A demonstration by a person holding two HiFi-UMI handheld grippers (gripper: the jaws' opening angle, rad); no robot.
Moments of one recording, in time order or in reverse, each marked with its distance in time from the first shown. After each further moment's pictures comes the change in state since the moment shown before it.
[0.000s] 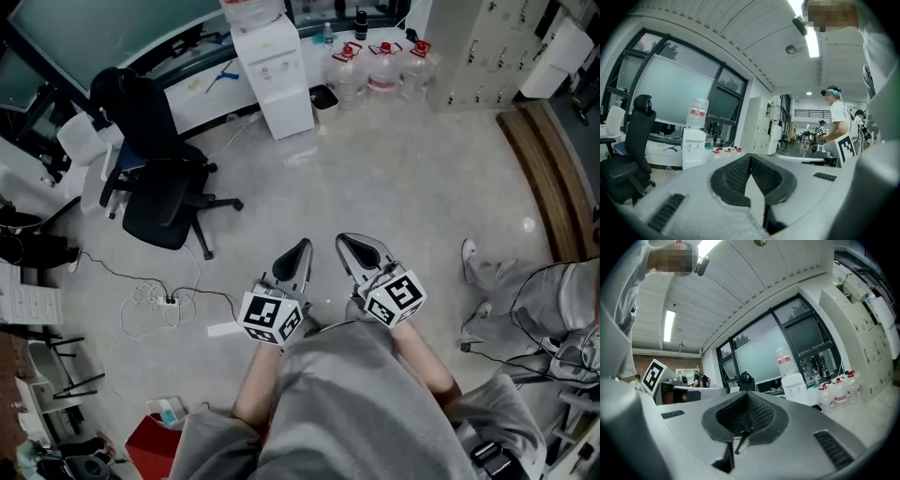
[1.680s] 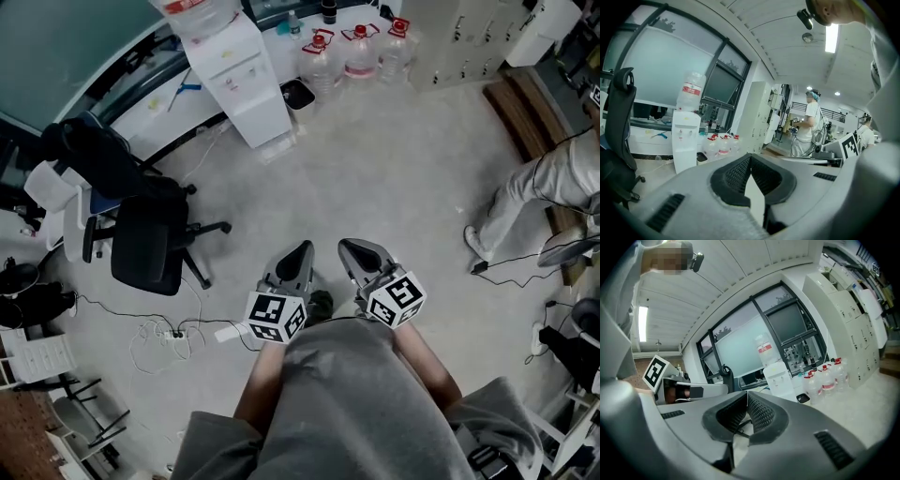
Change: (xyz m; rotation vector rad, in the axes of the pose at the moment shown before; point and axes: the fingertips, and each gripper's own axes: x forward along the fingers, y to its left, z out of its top) left arm 0.155 0.108 -0.022 -0.080 0.189 -0.102; right arm 0.107 -0.135 -0.028 0.124 0.106 -0.172
